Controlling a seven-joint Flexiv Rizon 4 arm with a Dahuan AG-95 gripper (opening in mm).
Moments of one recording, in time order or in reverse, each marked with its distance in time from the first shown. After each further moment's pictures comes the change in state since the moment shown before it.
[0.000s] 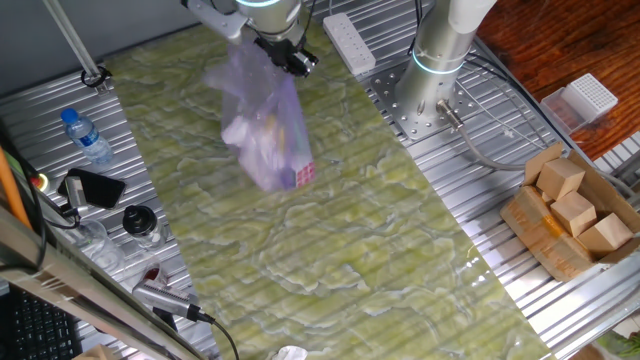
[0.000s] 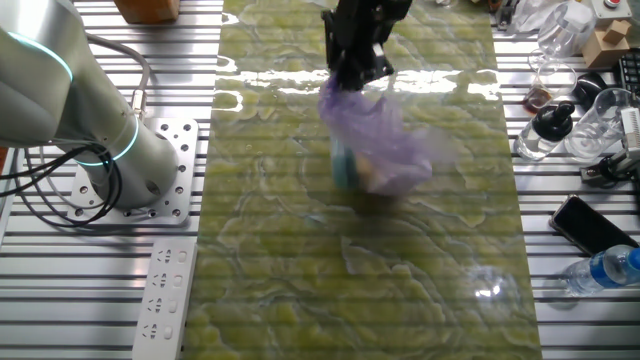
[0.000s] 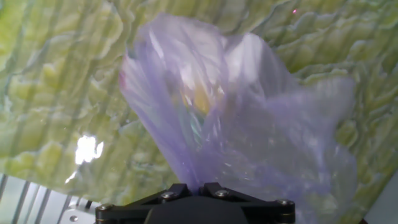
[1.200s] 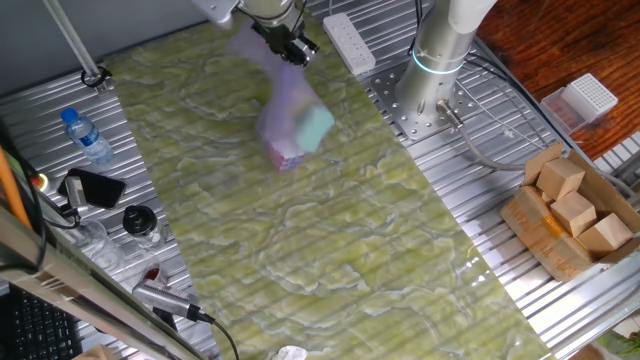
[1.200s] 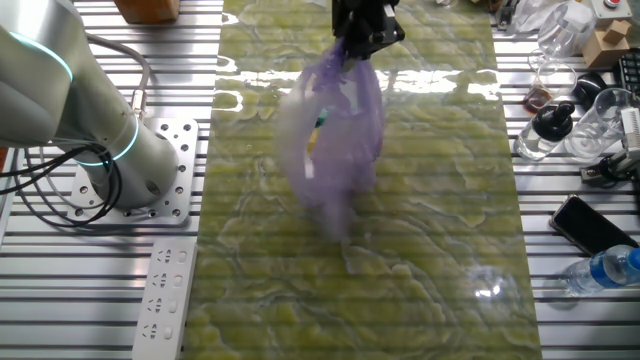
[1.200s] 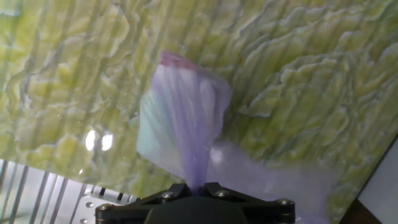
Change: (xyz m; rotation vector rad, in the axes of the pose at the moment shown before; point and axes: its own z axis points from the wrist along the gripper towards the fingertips) arm 0.006 0.007 -0.042 0.003 0.007 0.022
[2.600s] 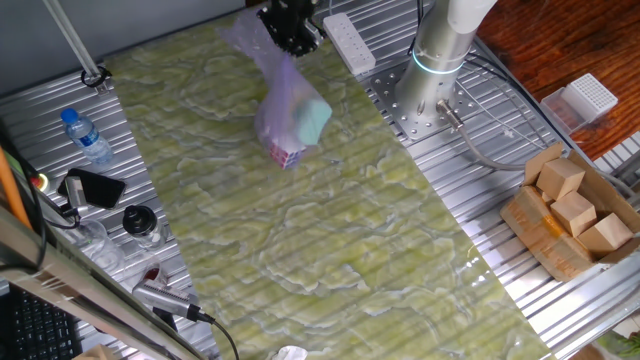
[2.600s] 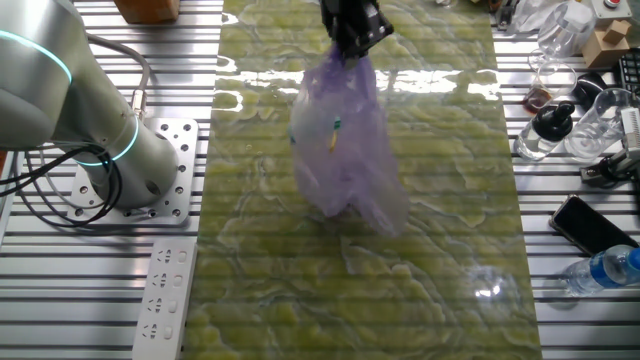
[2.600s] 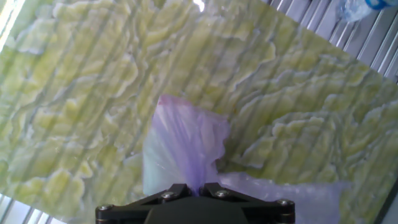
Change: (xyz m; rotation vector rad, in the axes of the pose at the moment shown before) arm -0.001 -0.009 -0.019 0.017 -0.250 -0.072
